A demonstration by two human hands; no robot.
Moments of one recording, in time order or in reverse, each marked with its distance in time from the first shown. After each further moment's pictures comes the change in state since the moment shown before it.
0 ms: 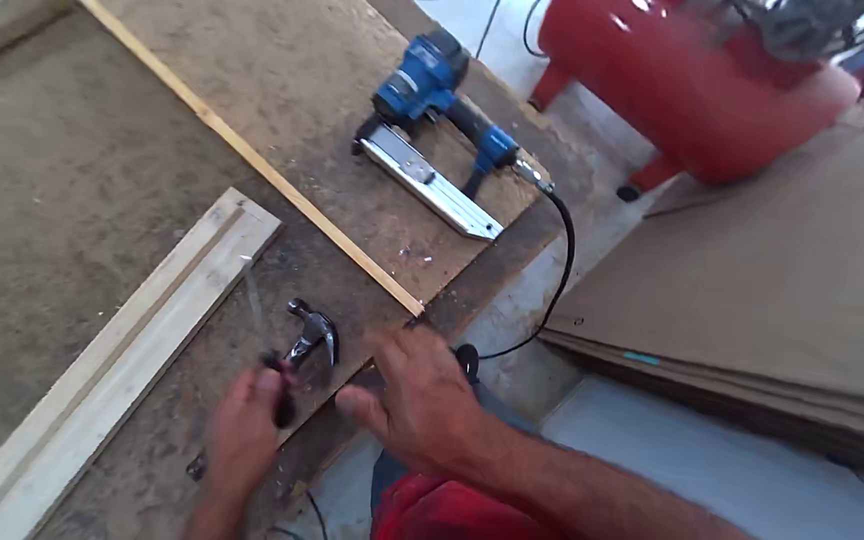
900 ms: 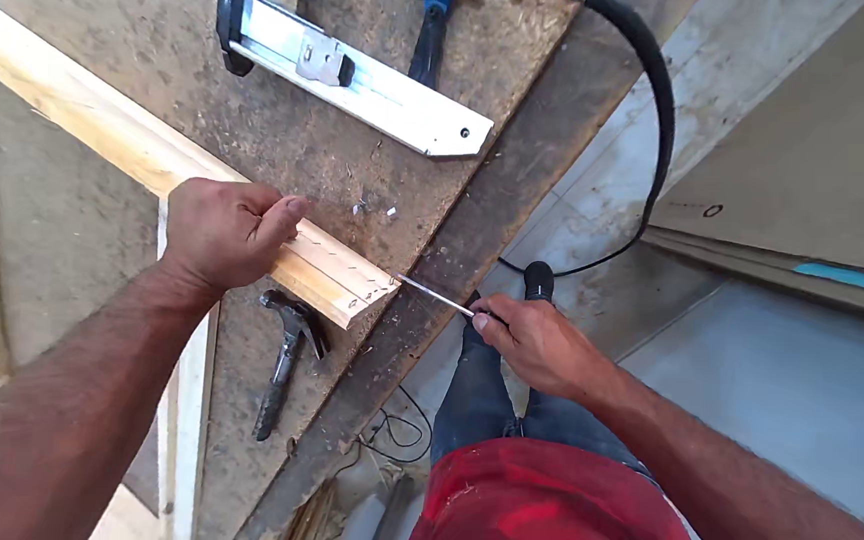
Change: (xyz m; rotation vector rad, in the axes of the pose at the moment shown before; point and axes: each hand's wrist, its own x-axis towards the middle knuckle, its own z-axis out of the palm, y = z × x) left_hand 0.218 0.123 0.092 1.108 -0.385 0.698; right_hand -0.045 0.233 0.013 0.441 -0.241 0.347
